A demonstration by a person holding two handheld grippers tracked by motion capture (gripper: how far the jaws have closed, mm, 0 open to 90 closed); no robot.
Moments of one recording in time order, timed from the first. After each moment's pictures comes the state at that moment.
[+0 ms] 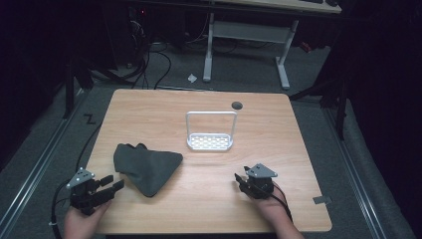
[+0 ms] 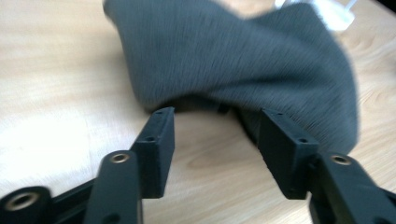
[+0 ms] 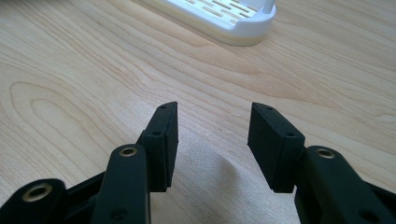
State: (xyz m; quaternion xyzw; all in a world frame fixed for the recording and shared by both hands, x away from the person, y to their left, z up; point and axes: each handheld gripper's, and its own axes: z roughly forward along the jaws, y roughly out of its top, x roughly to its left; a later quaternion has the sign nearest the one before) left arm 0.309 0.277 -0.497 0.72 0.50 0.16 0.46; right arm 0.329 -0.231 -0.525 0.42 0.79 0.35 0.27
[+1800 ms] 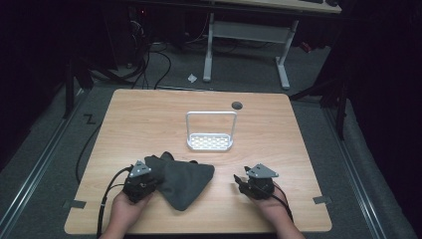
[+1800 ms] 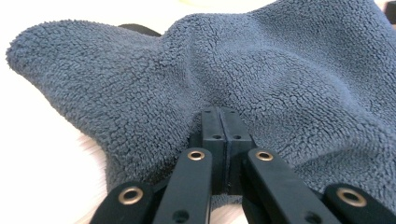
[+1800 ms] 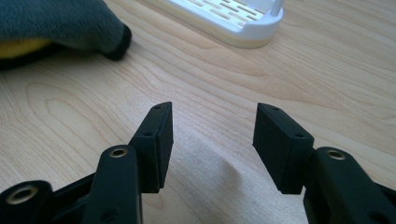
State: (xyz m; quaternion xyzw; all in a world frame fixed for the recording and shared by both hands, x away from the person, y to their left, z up) left arm 0.345 0.154 -0.520 0.81 0.40 0.10 0.42; right arm 0.327 -0.232 -0.522 0.41 0.80 0.36 0.26
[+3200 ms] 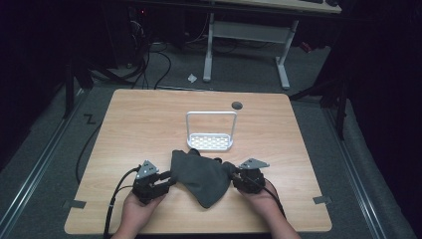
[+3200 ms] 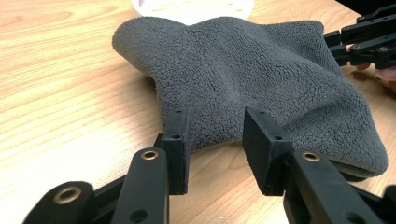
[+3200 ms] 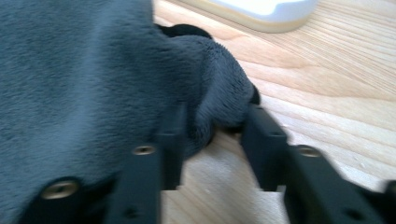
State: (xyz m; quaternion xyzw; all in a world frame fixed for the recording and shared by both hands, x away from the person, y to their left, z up) left arm 0.339 0.130 -0.513 0.78 0.40 0.10 0.47; right arm 0.351 -0.213 -0.530 0.45 0.80 0.35 0.19
